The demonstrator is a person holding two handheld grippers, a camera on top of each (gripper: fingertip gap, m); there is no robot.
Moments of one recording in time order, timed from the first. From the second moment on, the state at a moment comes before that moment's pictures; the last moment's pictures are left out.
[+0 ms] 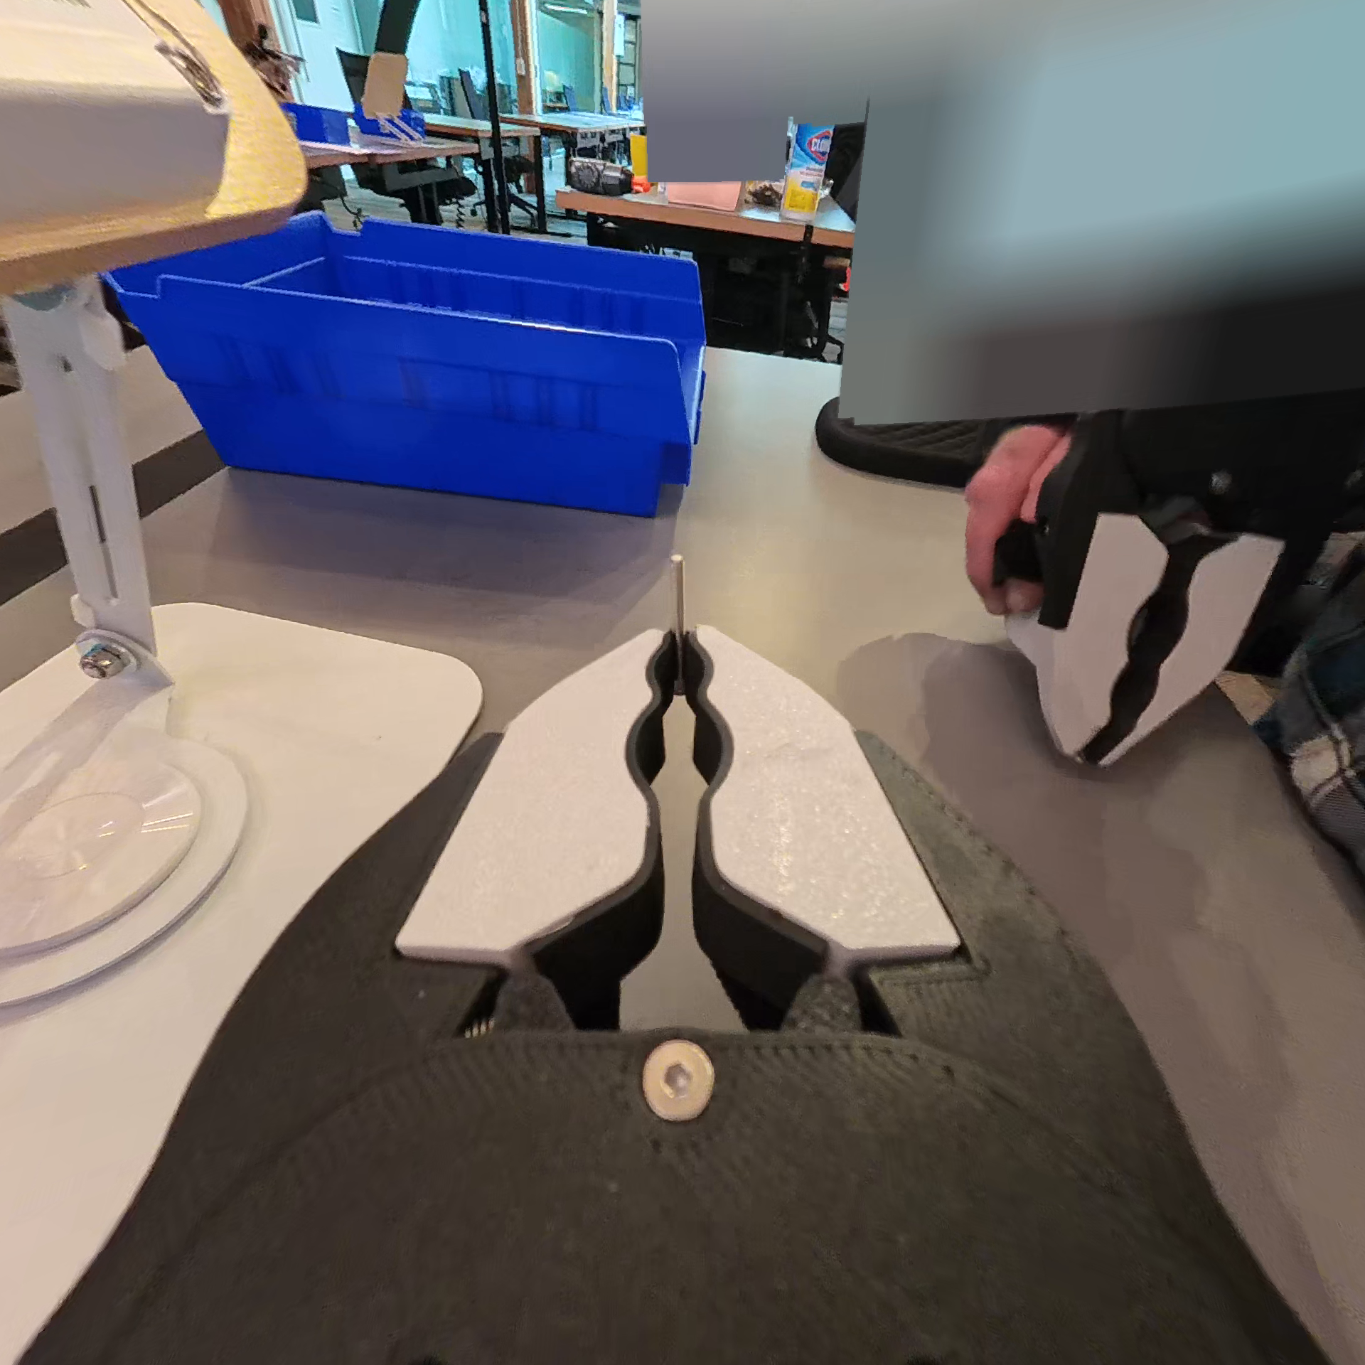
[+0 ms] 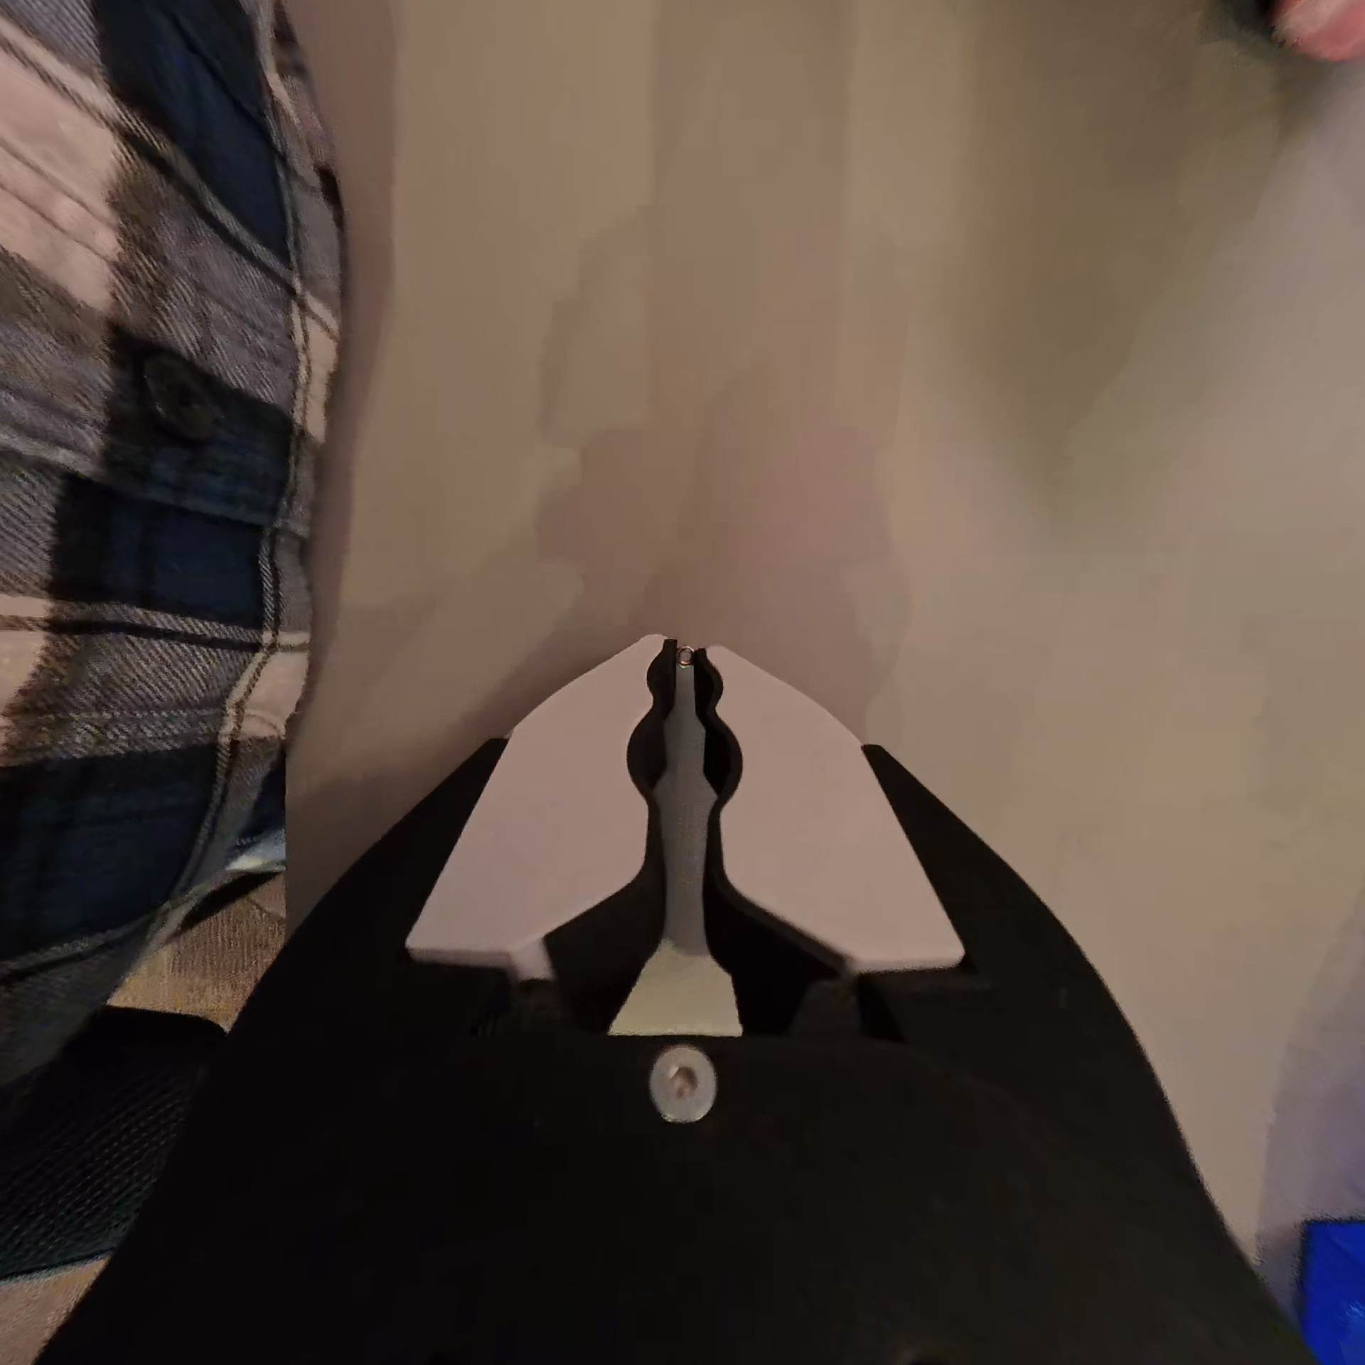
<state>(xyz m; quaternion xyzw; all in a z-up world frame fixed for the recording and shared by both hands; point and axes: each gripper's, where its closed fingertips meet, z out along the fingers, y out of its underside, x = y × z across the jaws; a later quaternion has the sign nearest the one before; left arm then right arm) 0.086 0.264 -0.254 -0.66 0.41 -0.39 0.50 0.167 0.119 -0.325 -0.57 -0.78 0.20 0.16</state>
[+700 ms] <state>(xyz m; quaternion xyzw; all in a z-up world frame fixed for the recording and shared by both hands) 0.110 0.235 -0.257 -0.63 0.46 -0.39 0.49 0.087 0.229 -0.209 -0.49 -0.81 0.24 0.22</state>
